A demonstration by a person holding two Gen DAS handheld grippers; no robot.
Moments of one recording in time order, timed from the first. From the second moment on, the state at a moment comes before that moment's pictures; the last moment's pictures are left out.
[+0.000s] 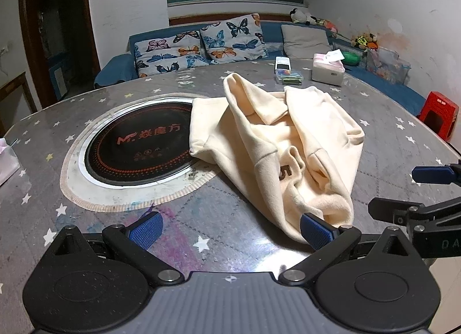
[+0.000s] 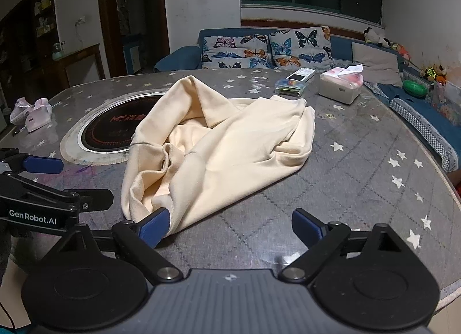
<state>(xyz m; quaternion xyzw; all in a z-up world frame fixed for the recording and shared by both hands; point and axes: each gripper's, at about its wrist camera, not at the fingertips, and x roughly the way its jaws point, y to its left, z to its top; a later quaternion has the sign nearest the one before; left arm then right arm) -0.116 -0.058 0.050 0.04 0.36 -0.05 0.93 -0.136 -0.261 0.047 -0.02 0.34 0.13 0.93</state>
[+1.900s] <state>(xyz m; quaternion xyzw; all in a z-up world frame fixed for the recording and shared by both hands) 0.120 -0.065 0.048 0.02 0.37 -0.14 0.92 0.129 -0.254 0.051 0.00 0.39 0.11 0.91</state>
